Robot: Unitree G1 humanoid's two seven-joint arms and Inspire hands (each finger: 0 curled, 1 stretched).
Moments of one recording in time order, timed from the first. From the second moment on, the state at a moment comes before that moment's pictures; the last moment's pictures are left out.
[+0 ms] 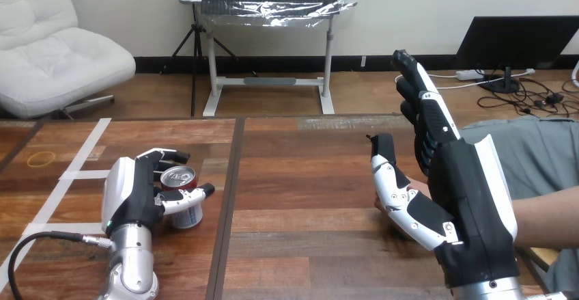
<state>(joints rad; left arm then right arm) -0.51 0.26 -0.08 1.21 0.33 -0.43 0.43 0.40 -0.08 0.19 -0.61 -0.20 -0.16 0.00</state>
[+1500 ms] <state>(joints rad) -0.51 0.26 -0.11 1.21 0.37 -0.43 0.48 0.40 -0.08 0.19 -0.61 -0.20 -0.15 0.01</state>
